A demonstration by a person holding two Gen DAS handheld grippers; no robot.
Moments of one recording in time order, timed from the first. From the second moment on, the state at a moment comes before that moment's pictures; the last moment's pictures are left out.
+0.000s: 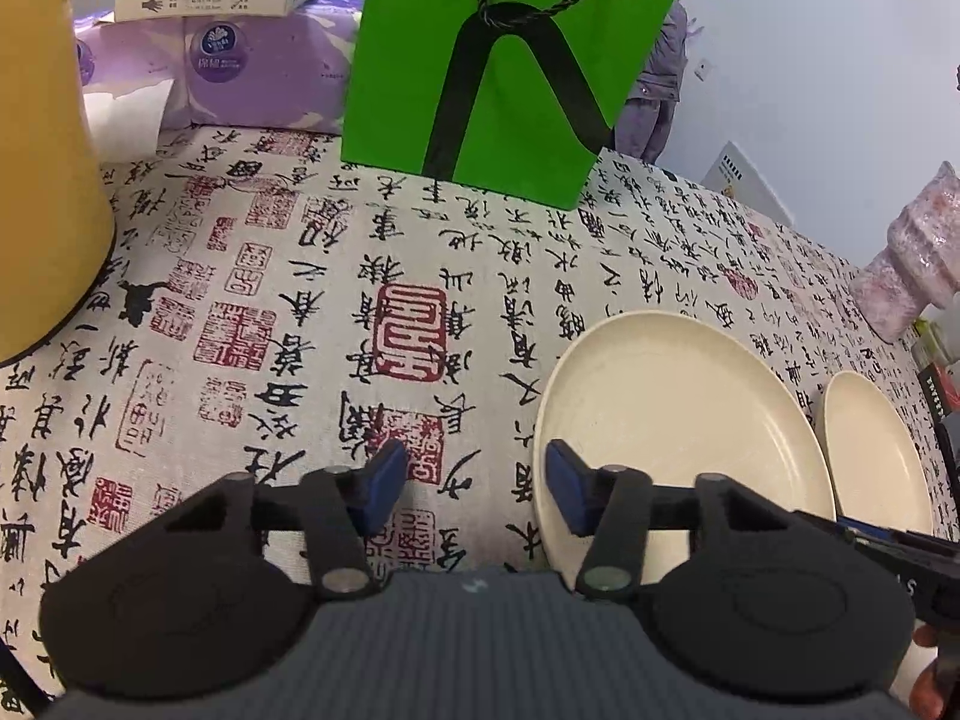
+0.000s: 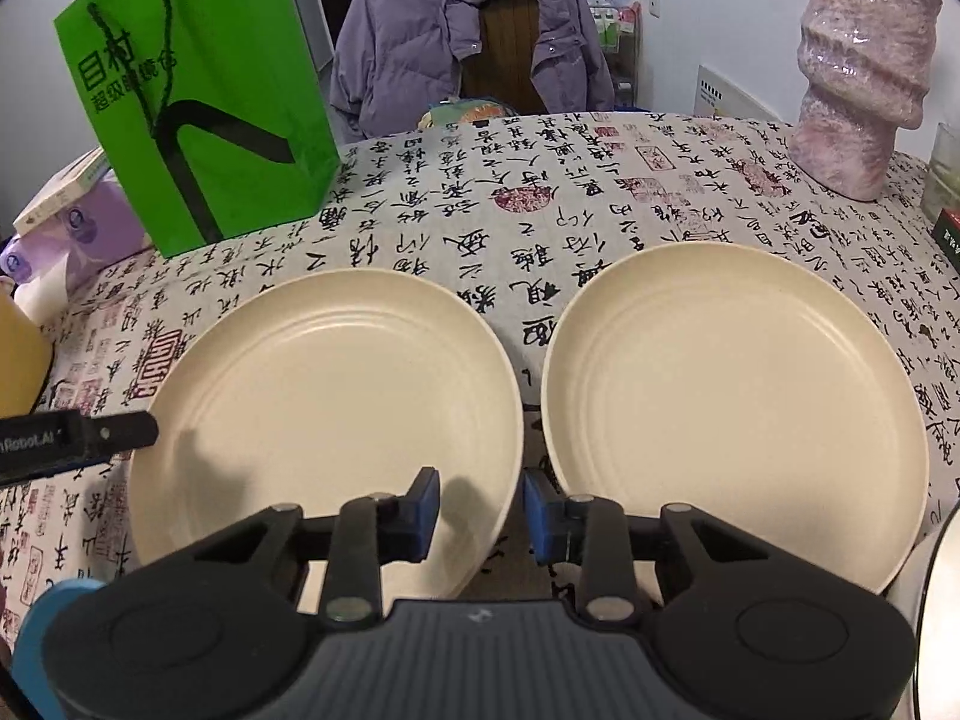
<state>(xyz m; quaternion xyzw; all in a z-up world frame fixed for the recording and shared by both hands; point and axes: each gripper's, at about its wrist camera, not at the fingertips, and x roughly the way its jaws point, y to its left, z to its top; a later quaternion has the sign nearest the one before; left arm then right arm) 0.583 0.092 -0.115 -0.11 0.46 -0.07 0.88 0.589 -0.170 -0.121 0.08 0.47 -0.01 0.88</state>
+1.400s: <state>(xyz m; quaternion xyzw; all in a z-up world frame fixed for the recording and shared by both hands) 0.584 0.093 -0.115 -0.11 0.44 -0.03 0.89 0.605 -0.137 -0.122 0.00 0.42 0.06 0.91</state>
